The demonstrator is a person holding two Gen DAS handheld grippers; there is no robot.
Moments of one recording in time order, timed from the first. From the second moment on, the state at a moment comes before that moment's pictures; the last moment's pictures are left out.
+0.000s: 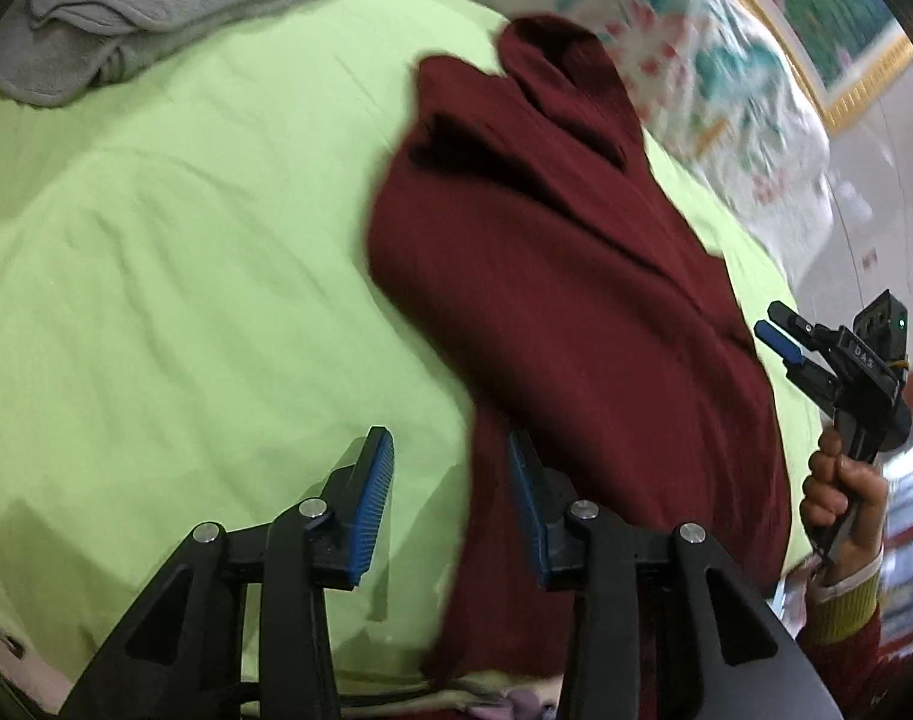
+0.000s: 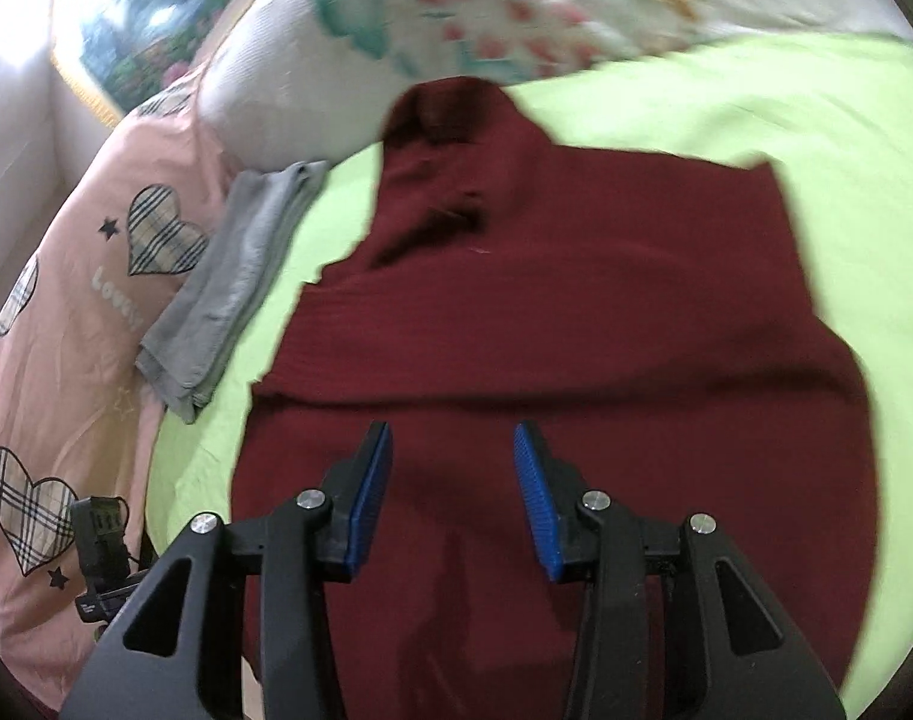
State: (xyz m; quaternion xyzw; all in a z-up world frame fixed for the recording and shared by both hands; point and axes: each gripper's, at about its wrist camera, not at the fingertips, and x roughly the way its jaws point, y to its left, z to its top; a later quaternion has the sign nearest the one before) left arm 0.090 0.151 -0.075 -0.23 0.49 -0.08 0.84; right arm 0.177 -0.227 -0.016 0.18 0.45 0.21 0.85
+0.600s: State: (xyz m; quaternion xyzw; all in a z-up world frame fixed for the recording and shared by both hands) left arm -0.009 0.123 -0.046 -0.15 0.48 -0.09 0.86; right arm 0.056 -0.382 -0.028 0.24 0.43 0.08 0.87
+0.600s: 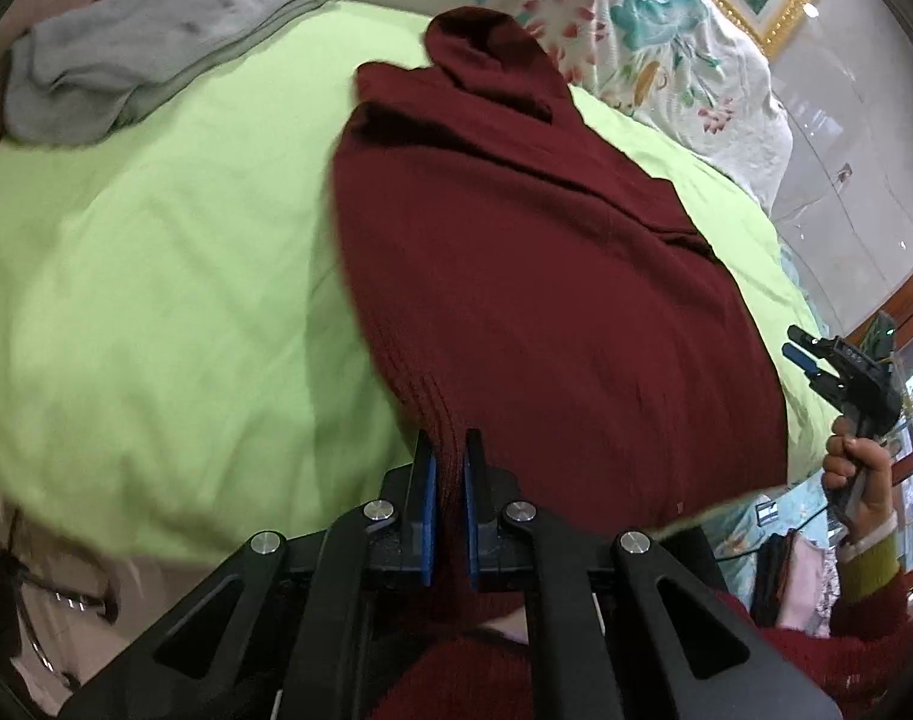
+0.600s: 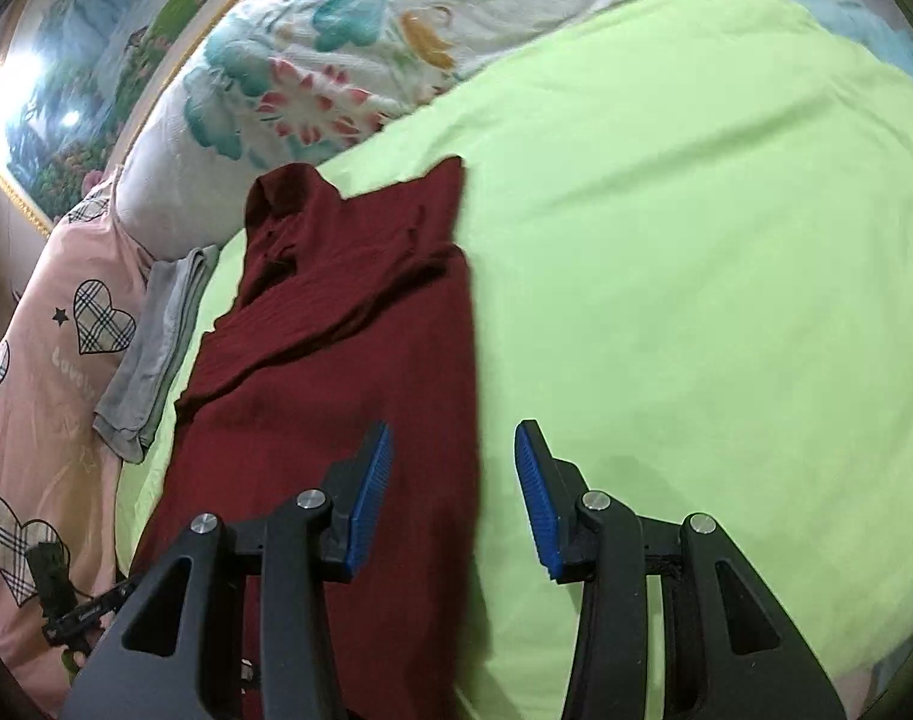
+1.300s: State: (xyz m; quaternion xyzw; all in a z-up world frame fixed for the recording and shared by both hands) left arm 0.065 0.145 -0.083 -0.23 0.47 -0.10 0.85; right arm 0.126 -0.356 -0.069 0.27 0.50 0.23 0.79
